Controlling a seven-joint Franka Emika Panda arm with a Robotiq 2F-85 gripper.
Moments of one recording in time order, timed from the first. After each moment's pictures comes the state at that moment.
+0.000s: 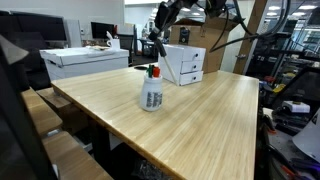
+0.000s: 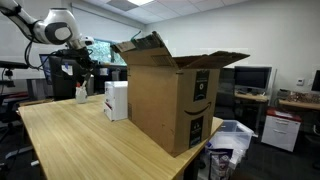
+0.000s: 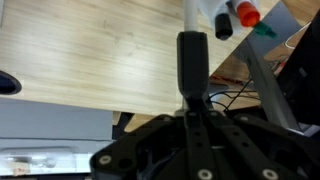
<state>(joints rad) 0.21 -0.17 0.21 -2.36 0.16 2.78 0.00</state>
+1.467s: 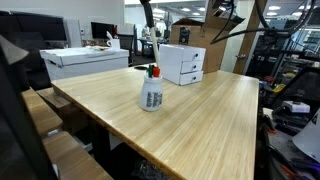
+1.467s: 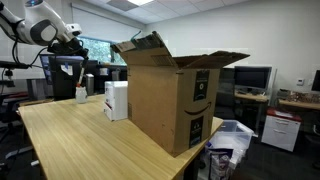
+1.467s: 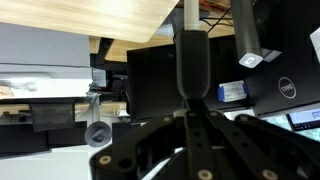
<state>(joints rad) 0.33 -0.24 0.19 -2.46 0.21 3.19 0.01</state>
